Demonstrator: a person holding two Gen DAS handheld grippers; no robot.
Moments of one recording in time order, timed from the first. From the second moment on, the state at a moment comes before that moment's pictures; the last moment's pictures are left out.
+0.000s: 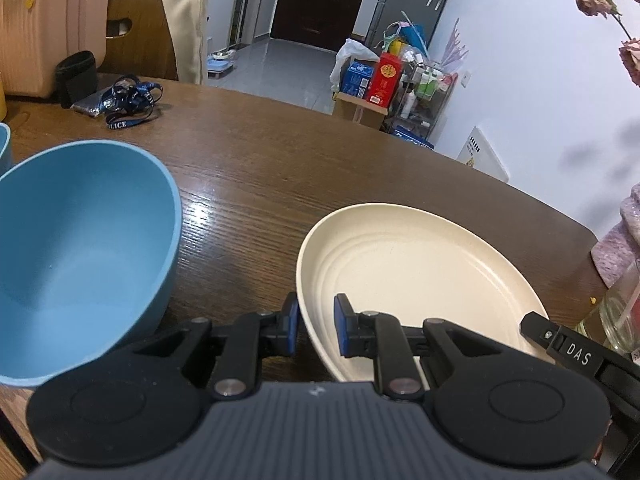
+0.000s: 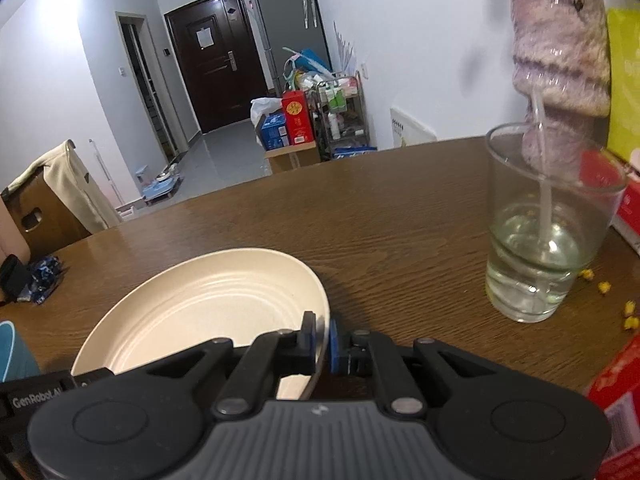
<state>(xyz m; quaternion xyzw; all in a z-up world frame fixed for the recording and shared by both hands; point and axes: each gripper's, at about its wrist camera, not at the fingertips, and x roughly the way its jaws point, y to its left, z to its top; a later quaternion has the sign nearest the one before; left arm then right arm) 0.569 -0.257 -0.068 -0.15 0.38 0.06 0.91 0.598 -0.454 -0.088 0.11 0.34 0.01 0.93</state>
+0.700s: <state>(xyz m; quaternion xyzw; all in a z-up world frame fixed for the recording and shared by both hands) 0.538 -0.254 -0.051 -0.14 0.33 0.04 0.93 0.552 -0.456 -0.066 0.11 0.29 -0.01 0.95</state>
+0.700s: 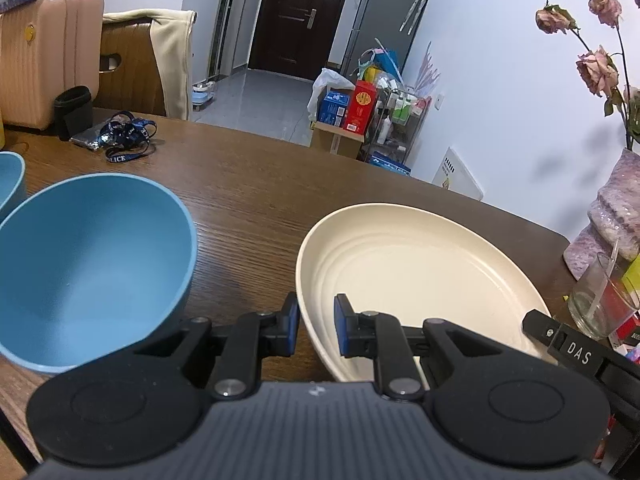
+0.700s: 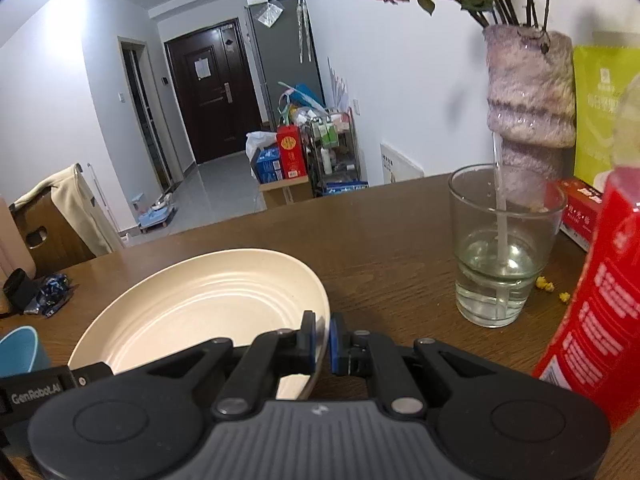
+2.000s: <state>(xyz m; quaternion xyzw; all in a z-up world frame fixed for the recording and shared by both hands) 0.440 -0.226 -0.024 -0.13 0.29 0.00 0.95 0.434 -0.439 -0.037 0.11 0.23 -0.02 0.97</state>
